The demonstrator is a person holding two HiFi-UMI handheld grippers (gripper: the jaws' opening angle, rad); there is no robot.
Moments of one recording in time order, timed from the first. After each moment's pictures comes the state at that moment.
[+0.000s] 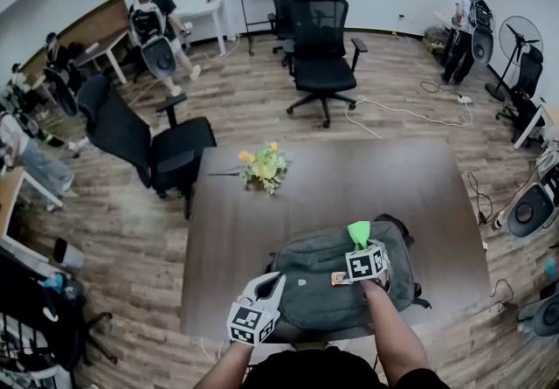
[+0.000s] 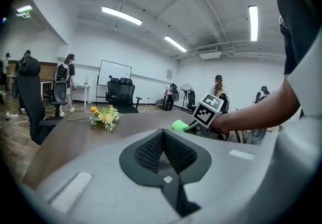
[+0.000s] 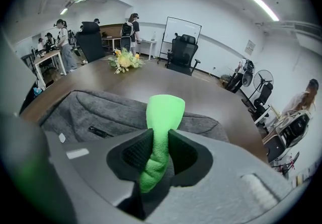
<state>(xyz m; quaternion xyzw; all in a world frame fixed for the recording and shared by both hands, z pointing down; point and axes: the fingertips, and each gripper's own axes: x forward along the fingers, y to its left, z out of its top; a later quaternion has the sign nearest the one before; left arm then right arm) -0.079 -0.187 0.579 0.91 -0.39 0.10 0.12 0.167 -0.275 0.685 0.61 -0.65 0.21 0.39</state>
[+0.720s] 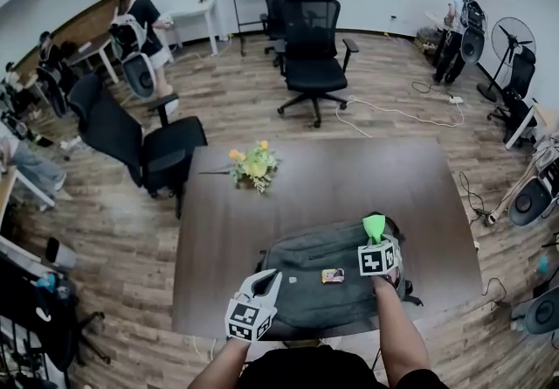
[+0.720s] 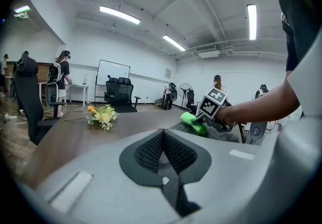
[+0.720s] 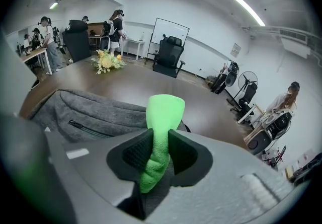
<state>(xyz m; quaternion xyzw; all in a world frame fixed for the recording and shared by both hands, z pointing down) -0.066 -0.188 0.586 0.91 -0.38 0.11 0.11 0.235 -0.266 0.657 0.67 -0.61 0.19 0.39</state>
